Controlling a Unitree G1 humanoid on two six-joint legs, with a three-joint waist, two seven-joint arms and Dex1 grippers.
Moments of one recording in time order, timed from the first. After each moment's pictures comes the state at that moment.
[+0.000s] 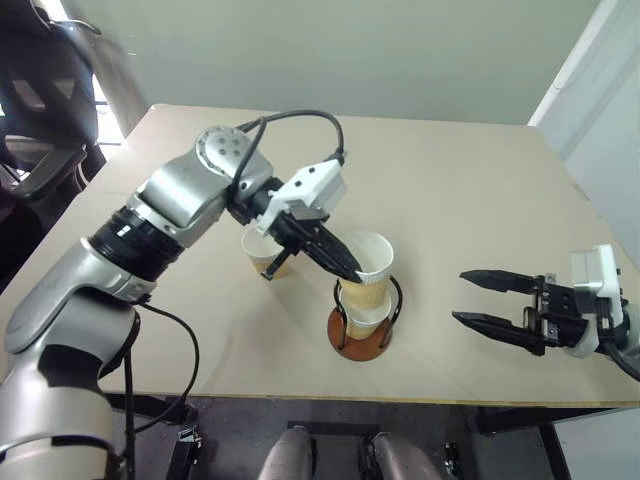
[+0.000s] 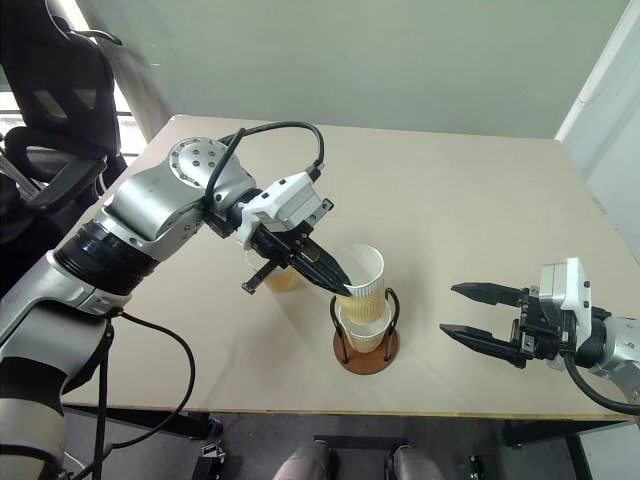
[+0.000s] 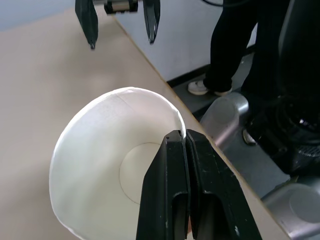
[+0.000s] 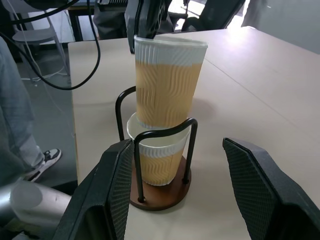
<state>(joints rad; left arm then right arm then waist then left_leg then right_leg) -1.25 0.83 -0.73 0.19 -0.72 0.24 -1.57 0.07 -0.87 -0.40 -0.57 0.80 0.46 1.06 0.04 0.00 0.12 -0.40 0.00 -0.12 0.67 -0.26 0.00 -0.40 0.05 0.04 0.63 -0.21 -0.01</state>
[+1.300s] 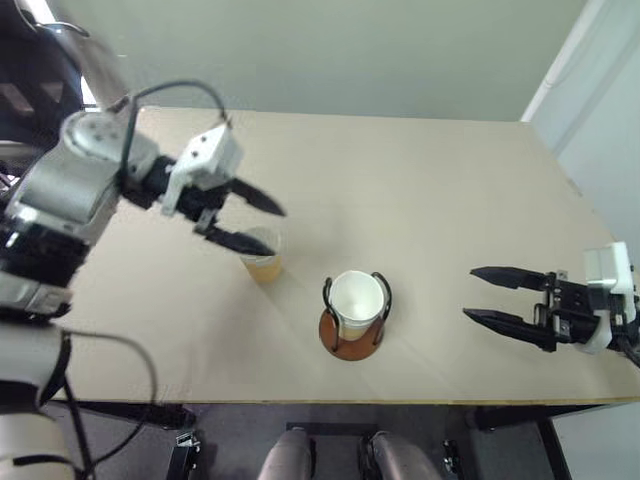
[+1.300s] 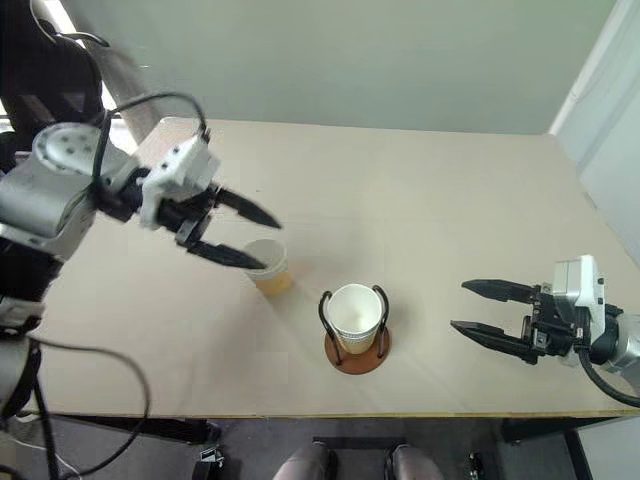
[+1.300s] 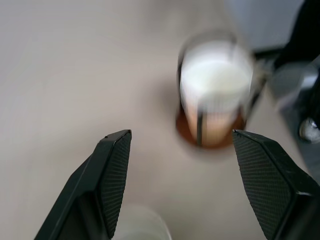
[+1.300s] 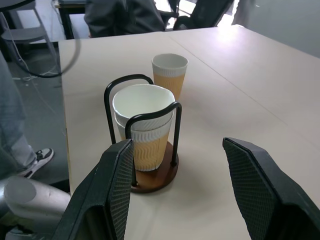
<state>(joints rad) -1.05 1.11 -0.50 0.34 -0.50 0.21 -1.58 0.04 -0.89 -0.42 -0.49 0.80 0.42 1.13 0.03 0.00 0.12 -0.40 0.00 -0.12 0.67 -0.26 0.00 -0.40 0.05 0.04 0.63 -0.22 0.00</state>
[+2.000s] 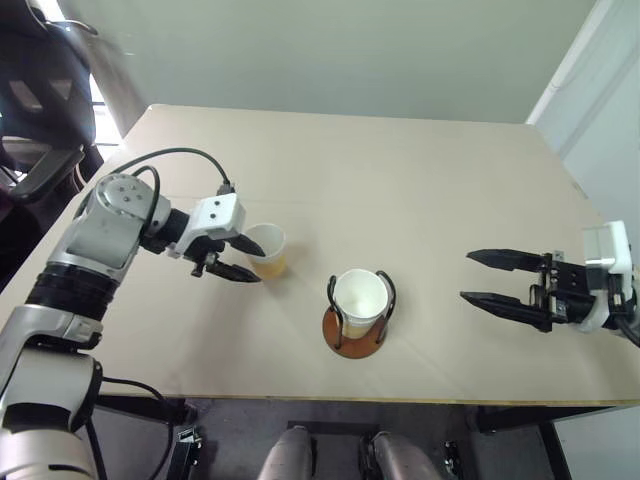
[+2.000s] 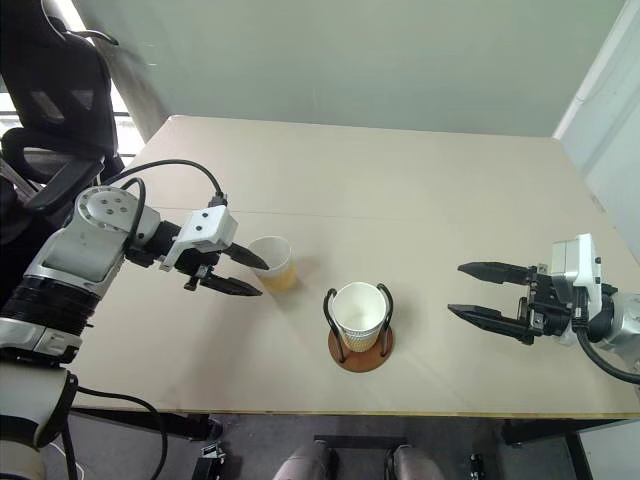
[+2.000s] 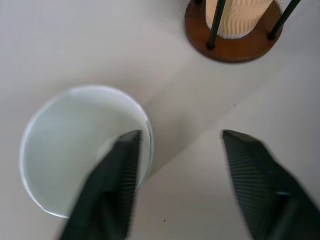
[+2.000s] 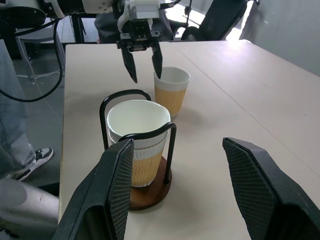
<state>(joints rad) -0.90 0.94 -0.36 0.44 -0.20 0.11 -1.57 -0.07 -0.89 -0.37 -0.44 0.76 0.42 1.15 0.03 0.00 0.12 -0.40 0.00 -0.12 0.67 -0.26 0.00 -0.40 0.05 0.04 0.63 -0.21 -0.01</state>
